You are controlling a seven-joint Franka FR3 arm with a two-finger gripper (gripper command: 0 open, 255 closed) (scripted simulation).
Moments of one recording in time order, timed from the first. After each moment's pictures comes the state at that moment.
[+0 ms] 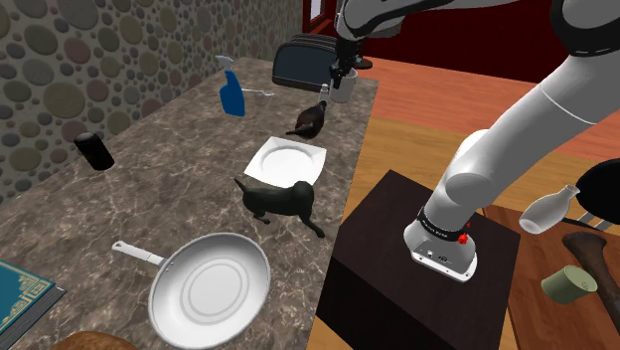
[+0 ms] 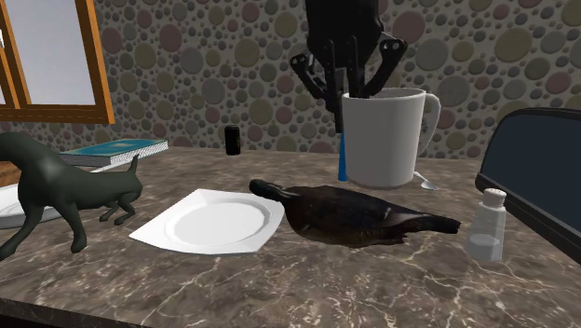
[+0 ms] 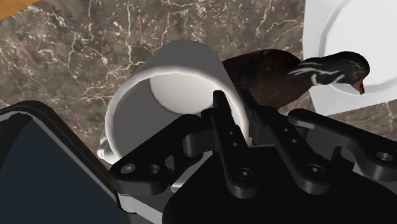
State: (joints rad) arm 0.04 -0.30 -0.25 -2.24 -0.12 2.12 -0.19
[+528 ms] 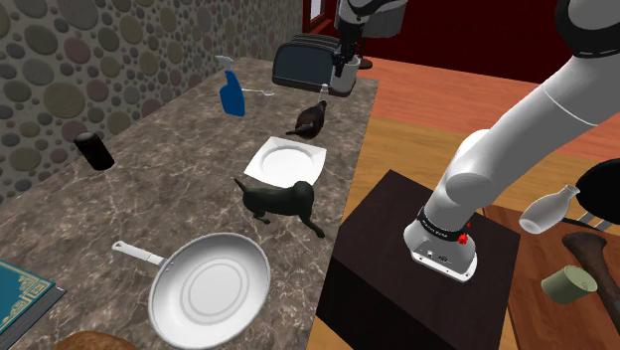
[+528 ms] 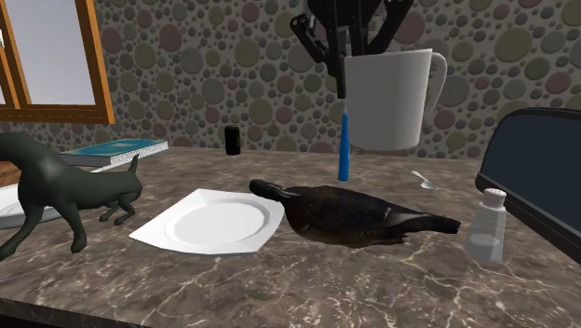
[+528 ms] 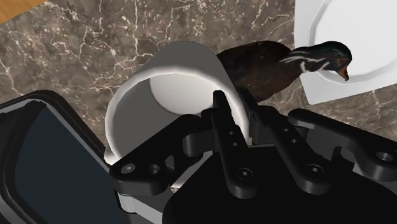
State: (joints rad) arm 0.04 -0.31 -0.24 -2.15 -0.12 2.01 -0.20
